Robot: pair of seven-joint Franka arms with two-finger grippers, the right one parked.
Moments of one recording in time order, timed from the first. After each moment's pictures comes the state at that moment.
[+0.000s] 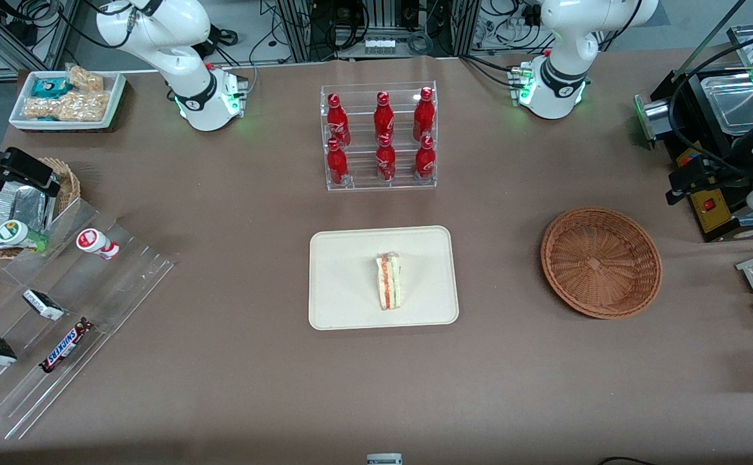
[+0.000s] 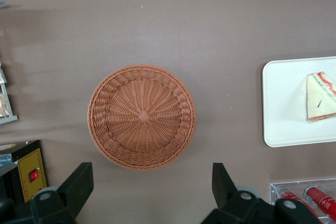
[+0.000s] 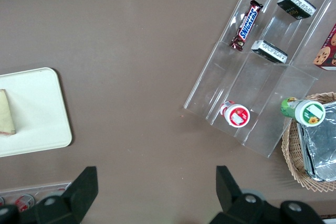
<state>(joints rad) -0.01 -0.01 0.00 -1.58 -0.05 1.63 0.04</state>
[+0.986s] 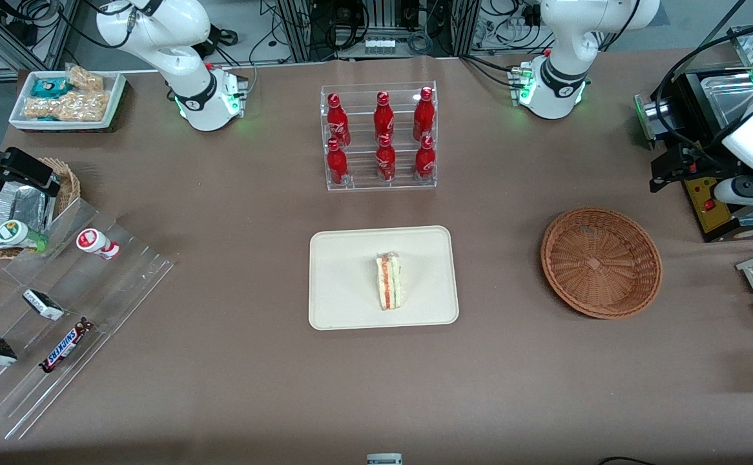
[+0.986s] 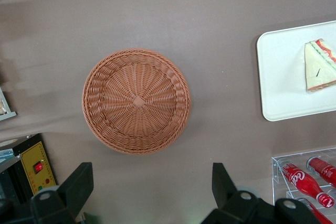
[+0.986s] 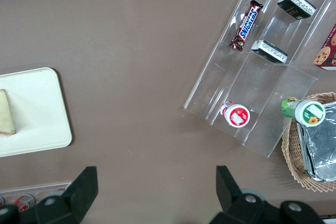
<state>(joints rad) -0.12 0.01 0.06 -1.55 -0.03 1.54 0.07</state>
